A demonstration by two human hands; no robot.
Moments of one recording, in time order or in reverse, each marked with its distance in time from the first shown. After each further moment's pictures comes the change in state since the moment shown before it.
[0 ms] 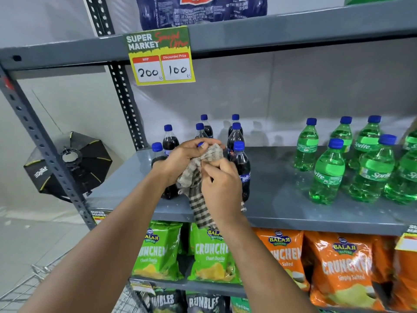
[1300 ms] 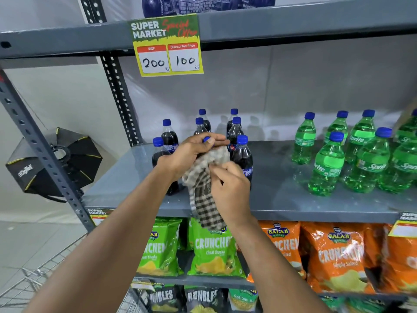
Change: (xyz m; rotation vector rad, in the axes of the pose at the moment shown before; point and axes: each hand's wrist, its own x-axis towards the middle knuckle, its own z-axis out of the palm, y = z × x) left_hand -0.004 0.006 0.013 0.050 0.025 0.002; right_hand -0.012 0.004 -0.009 0.030 -0.010 -0.010
